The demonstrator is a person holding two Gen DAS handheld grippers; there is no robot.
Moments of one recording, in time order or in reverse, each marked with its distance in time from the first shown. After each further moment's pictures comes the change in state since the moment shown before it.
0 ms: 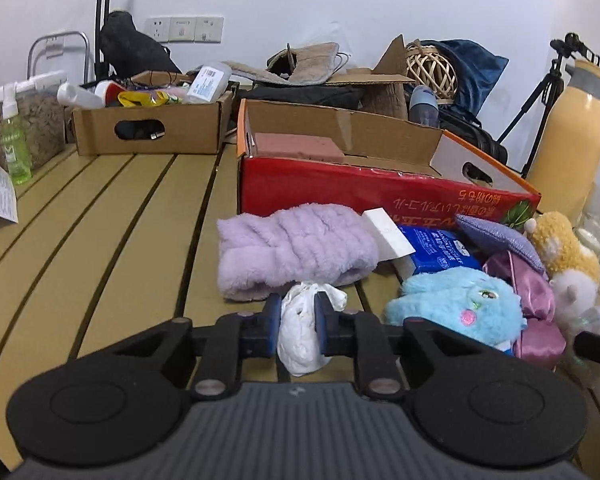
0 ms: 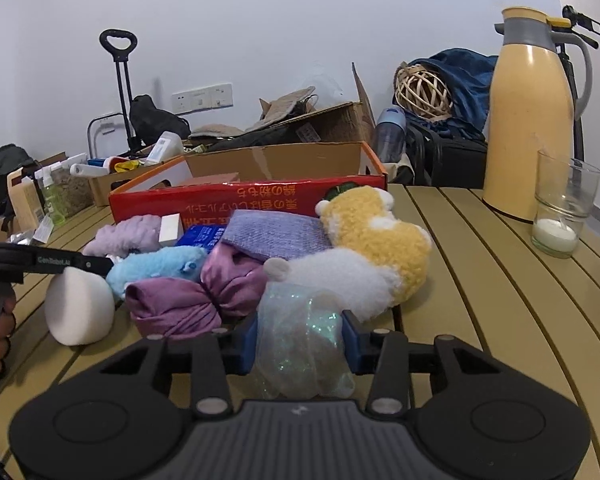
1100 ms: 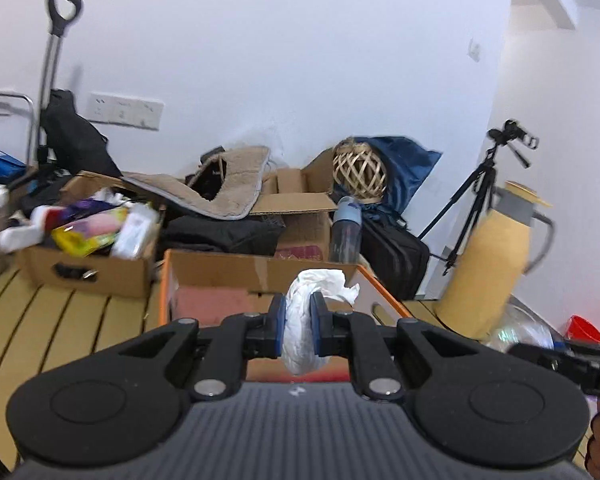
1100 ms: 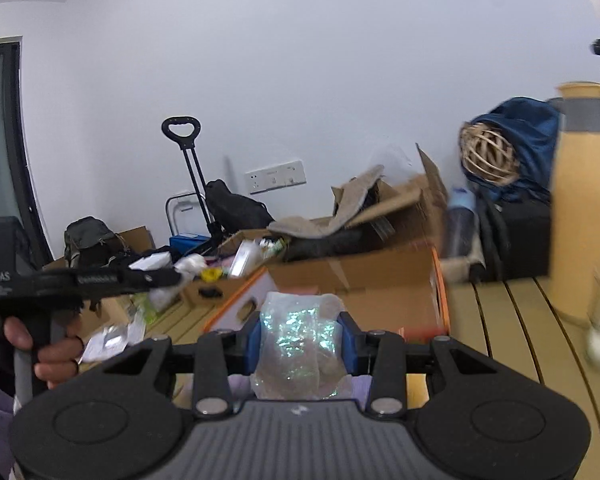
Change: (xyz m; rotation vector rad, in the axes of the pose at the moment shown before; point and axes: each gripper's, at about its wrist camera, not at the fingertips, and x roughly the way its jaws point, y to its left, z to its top) left arm -0.037 -0.032 0.146 -0.009 -0.165 -0.210; right arm -0.010 -0.027 0.158 0.046 -0.117 0.286
